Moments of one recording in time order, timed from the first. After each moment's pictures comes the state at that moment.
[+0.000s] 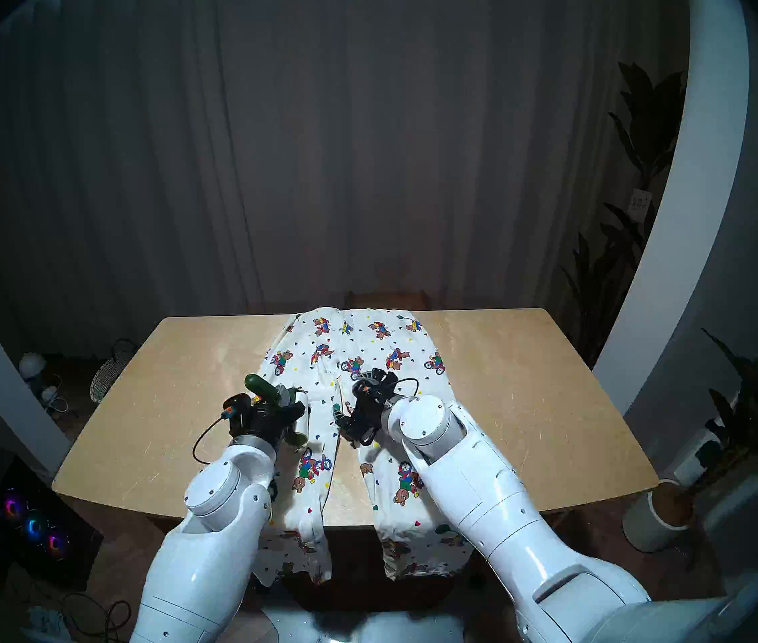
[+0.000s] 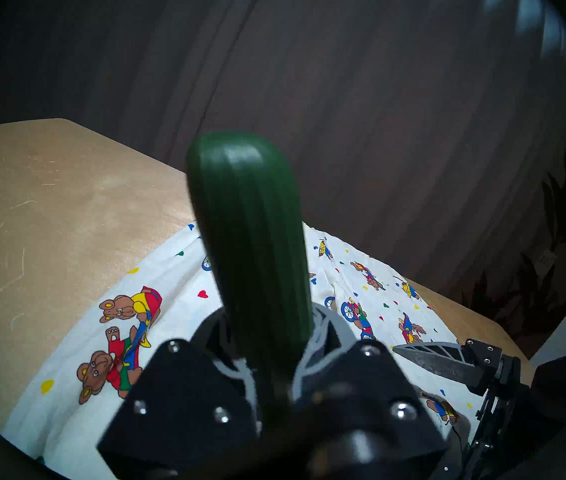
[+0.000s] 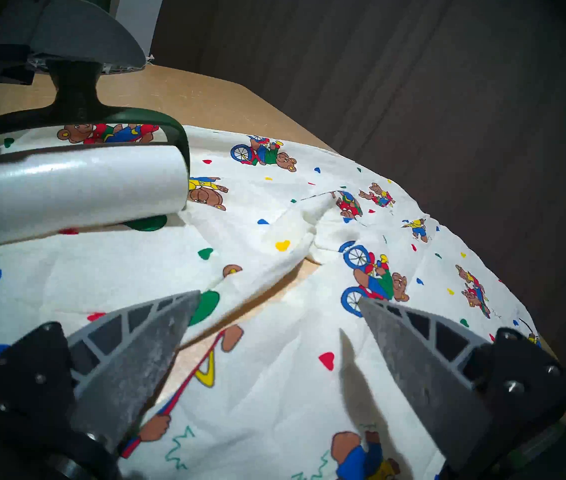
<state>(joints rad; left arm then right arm) 1.78 -1.51 -1.44 -1.71 -0.52 0.06 0.14 -1.28 -1.43 1.14 -1.23 -0.32 0.11 0.47</state>
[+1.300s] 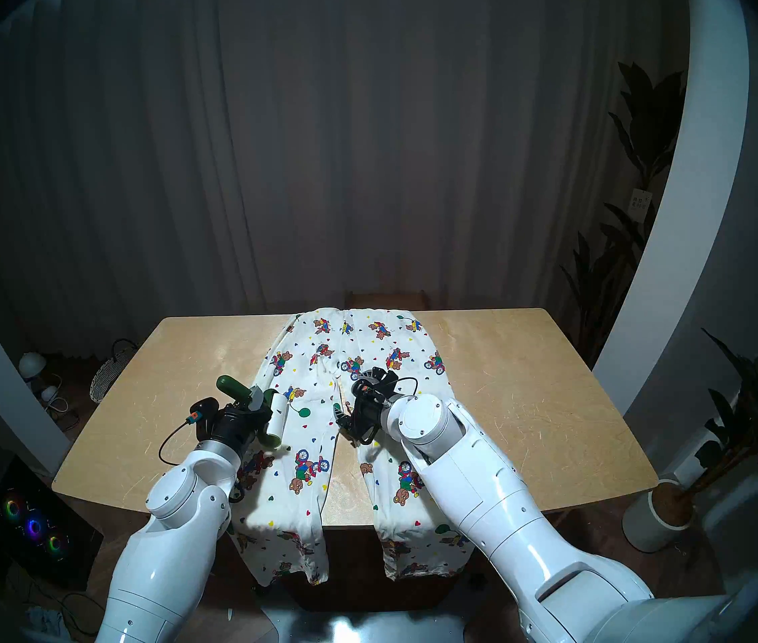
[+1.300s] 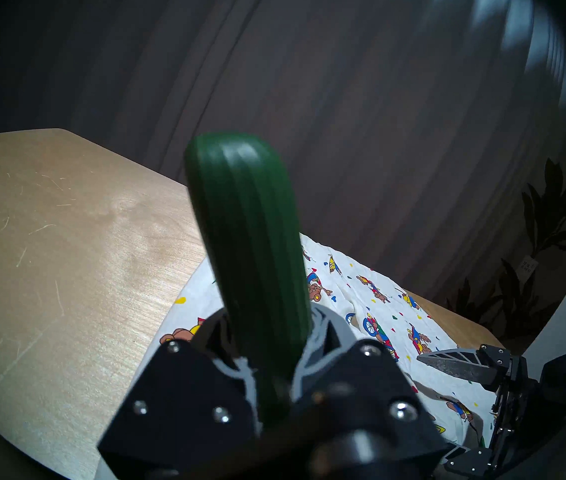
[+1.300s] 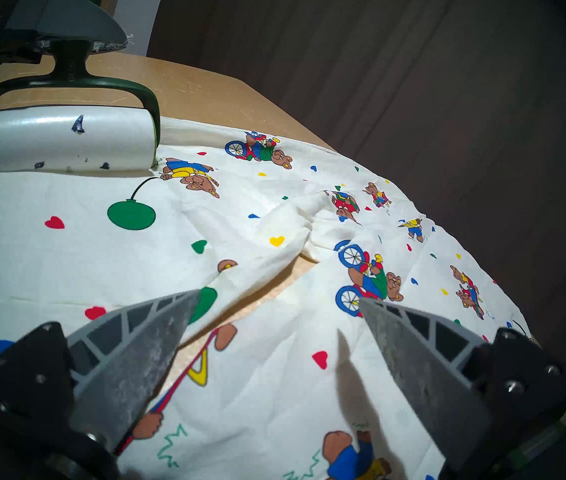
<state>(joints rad) 1.77 -1.40 -1.54 -1.66 -0.62 0.03 -0.03 -1.27 -1.42 1.12 -1.22 -0.32 0.12 0.44</state>
